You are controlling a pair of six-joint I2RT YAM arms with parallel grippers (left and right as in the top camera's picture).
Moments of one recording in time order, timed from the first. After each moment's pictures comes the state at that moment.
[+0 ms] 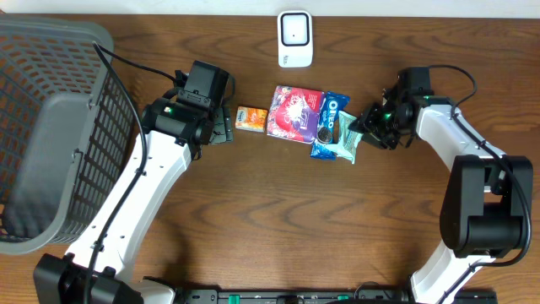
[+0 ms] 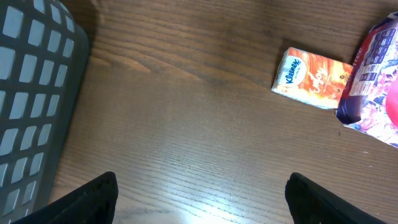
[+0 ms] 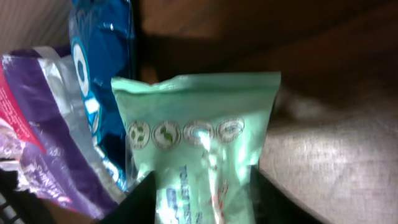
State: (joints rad) left arm -0.34 1.52 1.34 -1.00 -0.28 -0.44; right arm 0.01 1.92 1.22 -0.59 -0.46 0.59
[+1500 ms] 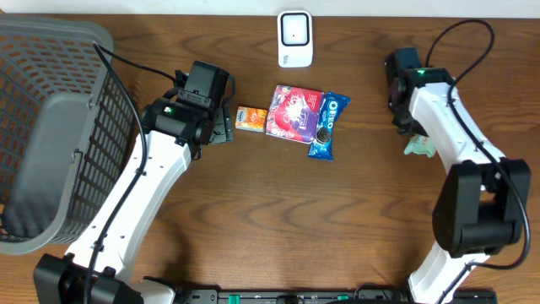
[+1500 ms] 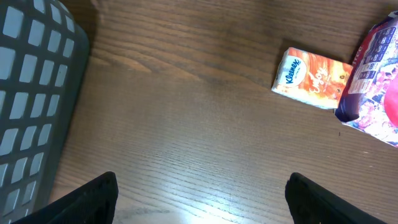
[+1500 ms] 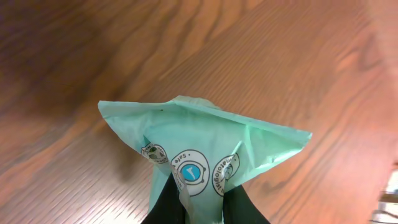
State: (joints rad) left arm -0.34 1.52 1.34 -1.00 -0.28 -0.44; right arm 0.10 1.94 1.48 -1.05 0.69 0.64
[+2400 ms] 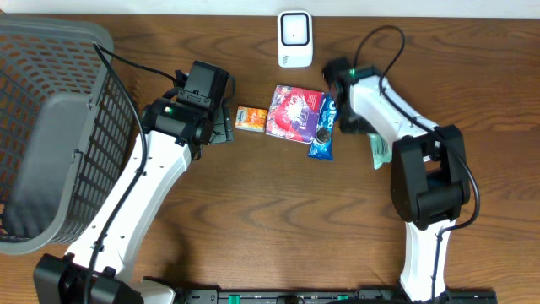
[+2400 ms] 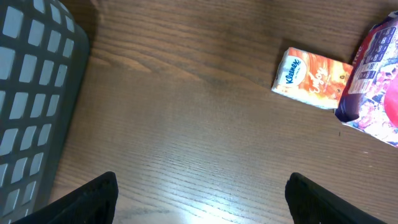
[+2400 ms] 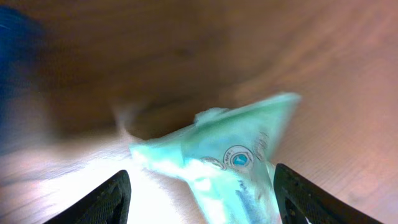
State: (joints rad) left arm -0.34 1.52 1.34 -1.00 -0.28 -0.44; right arm 0.32 2.18 1.70 -1.11 0.47 0.56
